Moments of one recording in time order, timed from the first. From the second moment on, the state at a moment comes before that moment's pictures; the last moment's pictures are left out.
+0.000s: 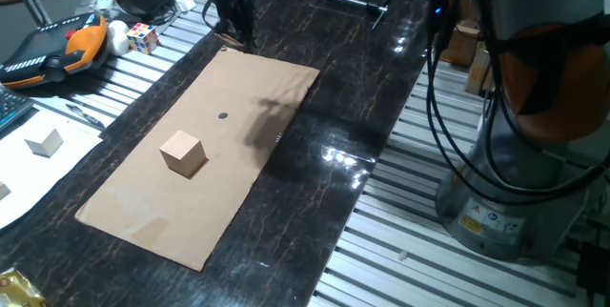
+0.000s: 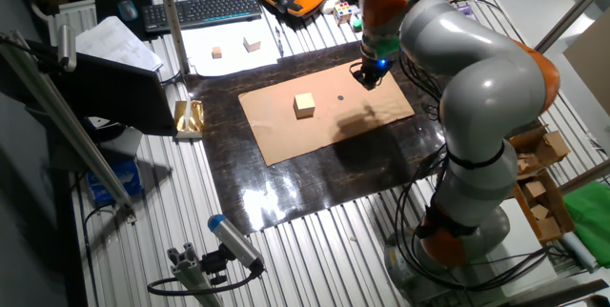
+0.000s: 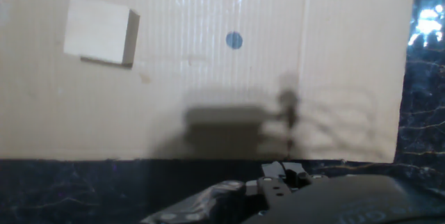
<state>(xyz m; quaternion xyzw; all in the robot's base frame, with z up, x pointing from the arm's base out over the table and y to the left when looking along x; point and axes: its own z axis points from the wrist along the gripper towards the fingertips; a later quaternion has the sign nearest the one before) 0.515 0.001 0.236 0.05 -1.00 0.04 0.06</state>
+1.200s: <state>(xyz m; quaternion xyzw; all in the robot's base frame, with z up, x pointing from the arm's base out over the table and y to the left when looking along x) 0.539 0.033 0.233 -0.01 -1.00 0.00 0.08</state>
